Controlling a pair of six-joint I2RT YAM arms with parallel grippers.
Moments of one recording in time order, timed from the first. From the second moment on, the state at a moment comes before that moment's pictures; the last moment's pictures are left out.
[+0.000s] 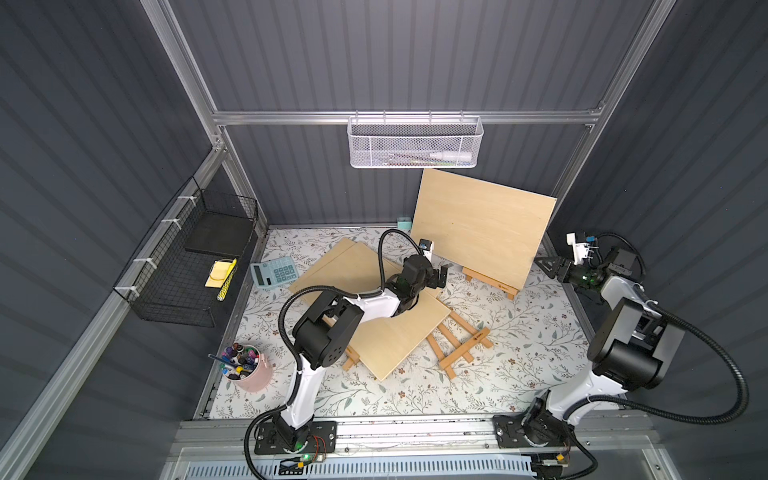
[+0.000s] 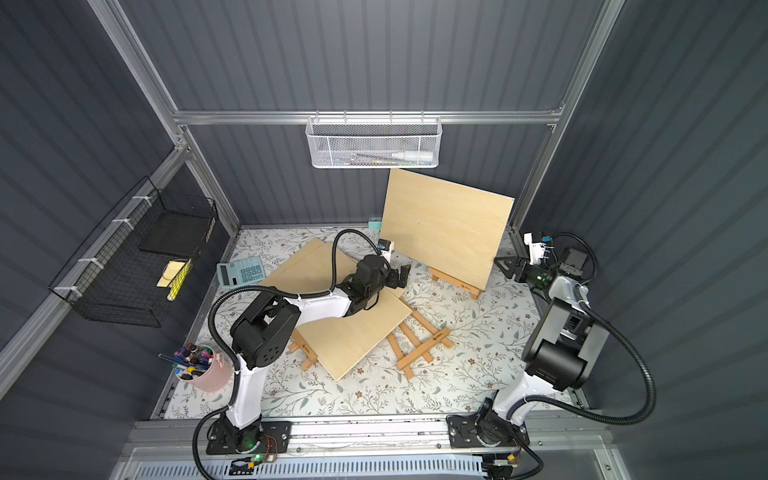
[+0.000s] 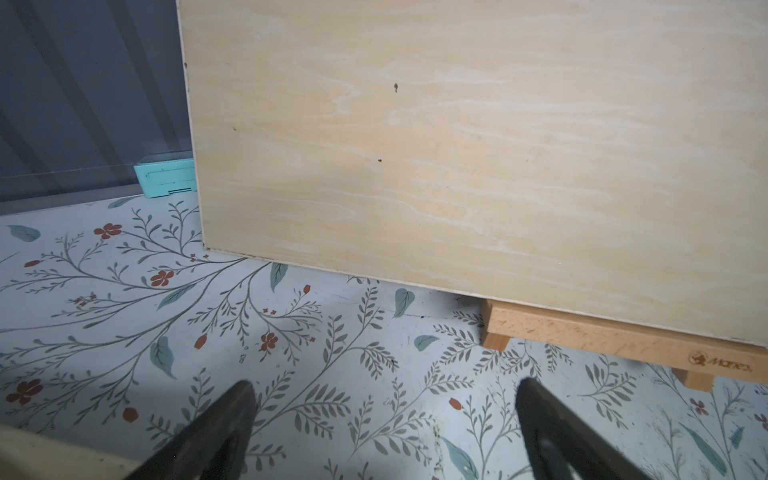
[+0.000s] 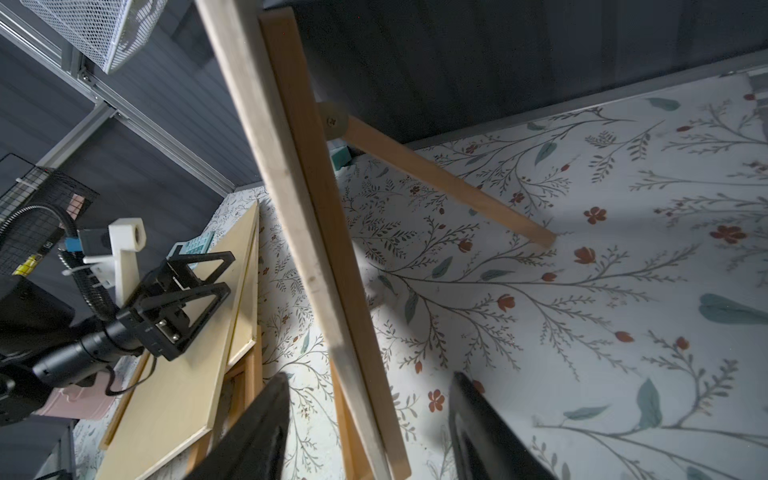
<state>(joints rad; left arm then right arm) -0.79 2.11 1.40 0.38 -0.16 -0.24 -0.57 1.75 1.20 -0.31 -1.12 -0.21</state>
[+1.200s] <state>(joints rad) -0.85 2.20 1.60 0.22 -0.19 -0.18 -0.42 1.87 1.27 -0.27 -1.20 -0.32</state>
